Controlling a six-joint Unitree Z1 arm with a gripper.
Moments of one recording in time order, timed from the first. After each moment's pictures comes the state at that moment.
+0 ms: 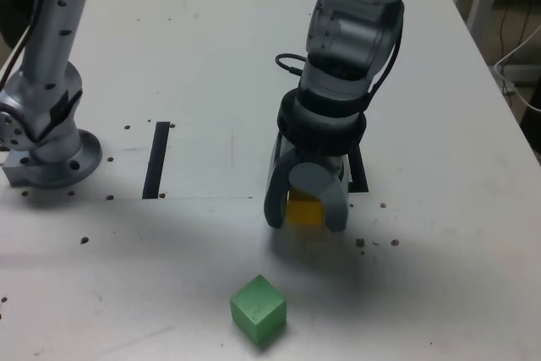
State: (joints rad) arm -0.27 2.10 -1.46 1.13 -0.08 -0.15
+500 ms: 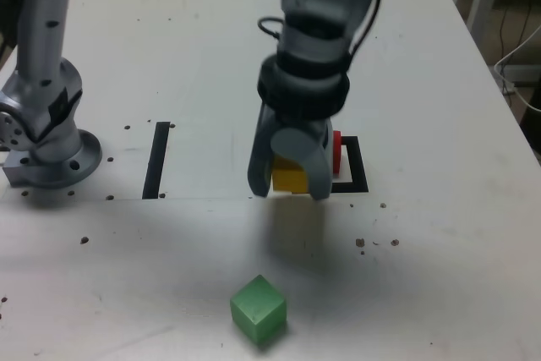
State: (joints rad) arm -0.27 1.98 -1.45 1.22 -0.03 -0.16
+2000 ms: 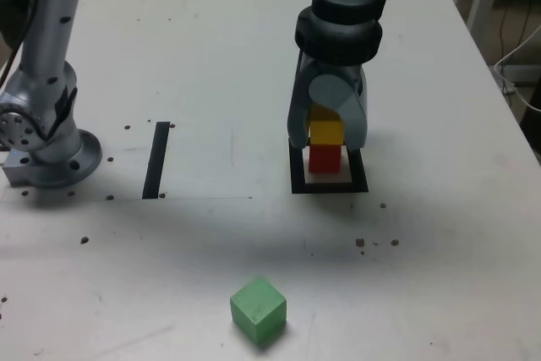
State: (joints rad) arm -0.08 2.04 -1.60 1.26 0.01 0.06
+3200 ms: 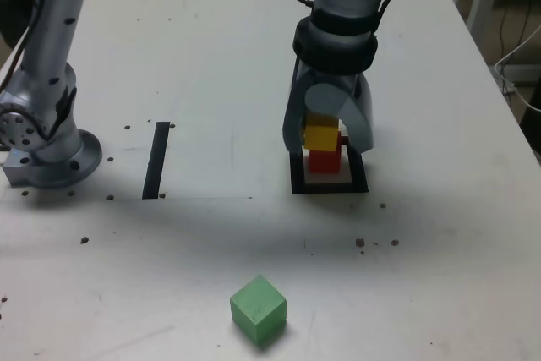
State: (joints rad) arm -0.06 2.05 -1.57 1.25 0.01 0.08
